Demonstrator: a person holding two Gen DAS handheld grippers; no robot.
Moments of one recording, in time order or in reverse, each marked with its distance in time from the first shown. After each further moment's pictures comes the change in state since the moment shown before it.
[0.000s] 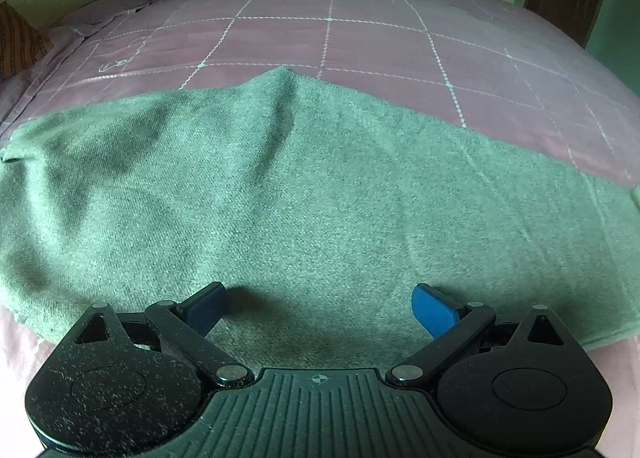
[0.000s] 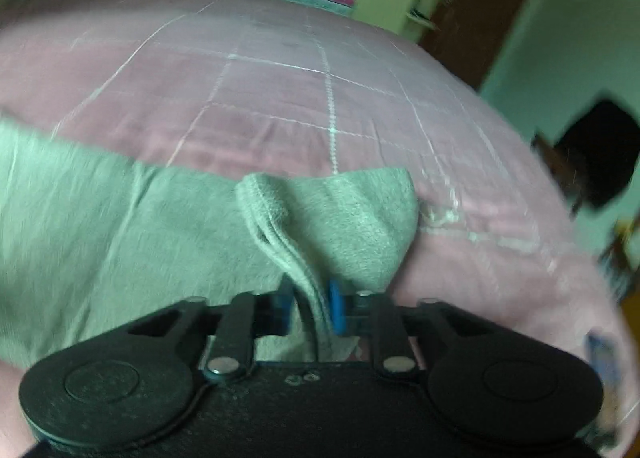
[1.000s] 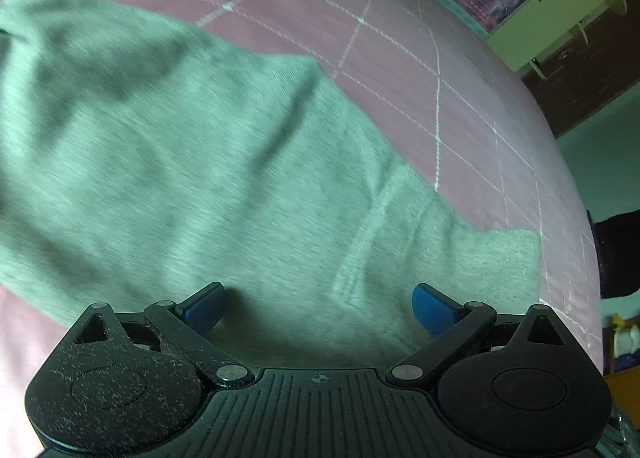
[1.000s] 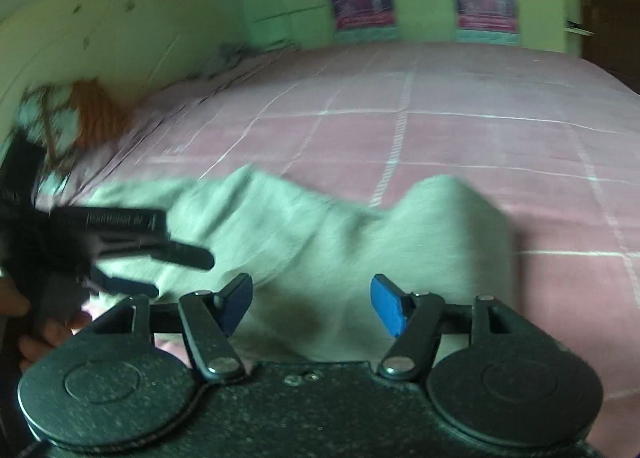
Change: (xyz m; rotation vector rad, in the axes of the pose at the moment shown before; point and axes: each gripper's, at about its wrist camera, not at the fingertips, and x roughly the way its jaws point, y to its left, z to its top) left arm 0.006 0.052 0.015 -0.396 0.104 -0.317; right arm -0.102 0.116 0.002 0.019 -0.111 0.627
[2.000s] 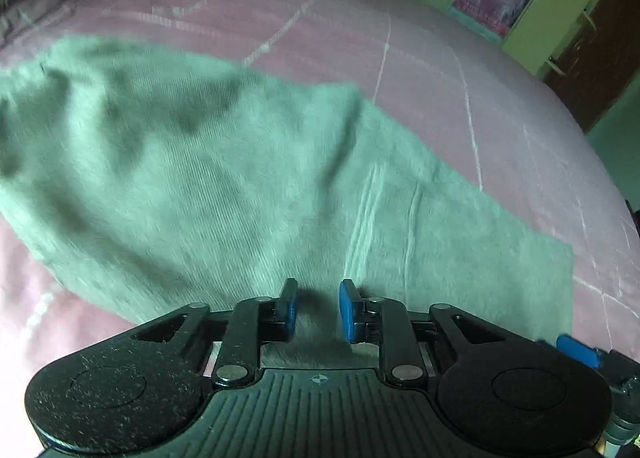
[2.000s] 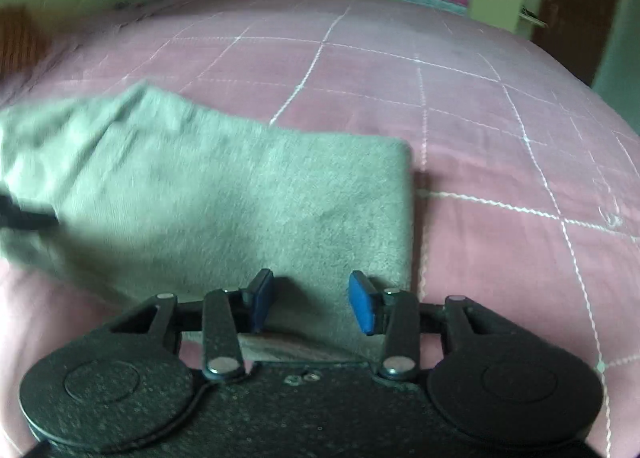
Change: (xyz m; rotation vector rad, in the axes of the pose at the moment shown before) left arm -0.040 0.017 -0.013 0.118 -0.153 0.151; right arm 0.061 -0.024 -0.026 -0.119 0.170 -0.274
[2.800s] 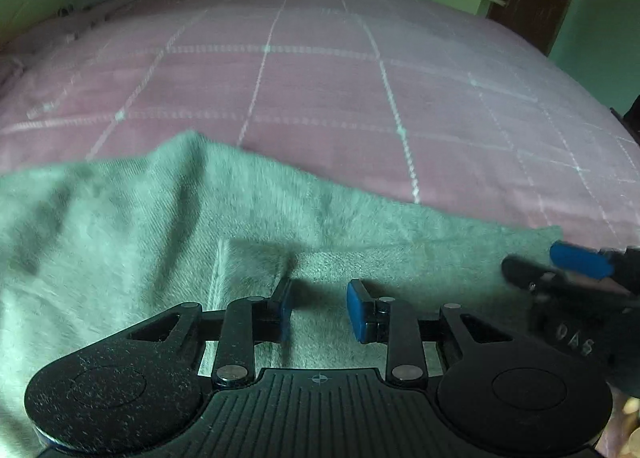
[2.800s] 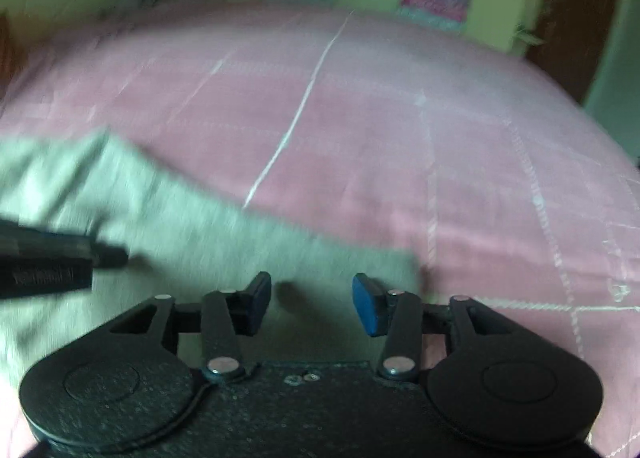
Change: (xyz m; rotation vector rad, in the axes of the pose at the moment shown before) left arm 0.077 -0.111 0.029 0.309 0.025 0.011; right arm 0.042 0.000 0.070 0.032 -0.055 -0.065
